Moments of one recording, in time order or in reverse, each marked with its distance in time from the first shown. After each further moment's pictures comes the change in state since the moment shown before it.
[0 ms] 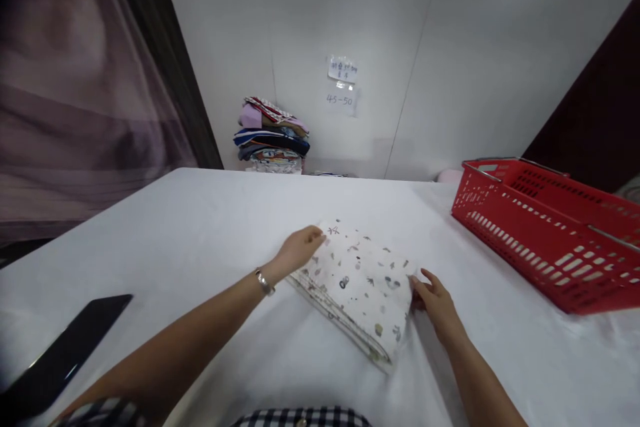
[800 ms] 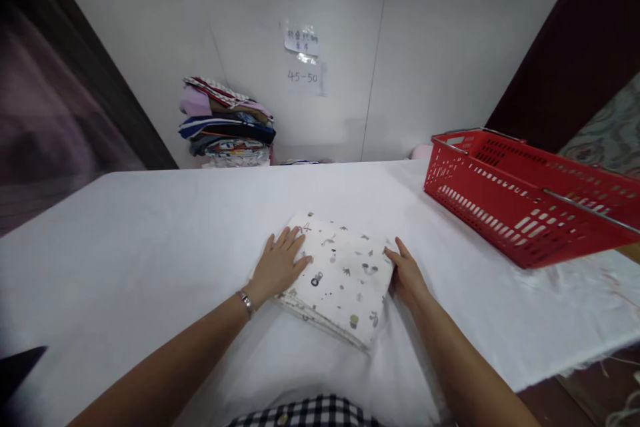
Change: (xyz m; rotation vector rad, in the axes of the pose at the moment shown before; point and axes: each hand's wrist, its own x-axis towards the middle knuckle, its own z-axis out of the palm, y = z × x) left_hand 0.021 -0.056 0.059 0.775 0.140 0.364; right_hand 0.022 -0.014 0.024 0.331 0.022 0.170
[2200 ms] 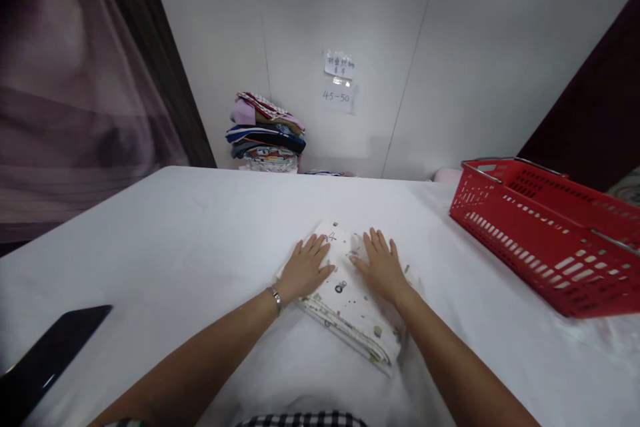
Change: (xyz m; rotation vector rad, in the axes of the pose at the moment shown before) left_hand -0.003 0.002 0.002 -0.079 0.009 -0.011; right_hand -0.001 -0.003 0.078 -1.673 -0.220 -0.912
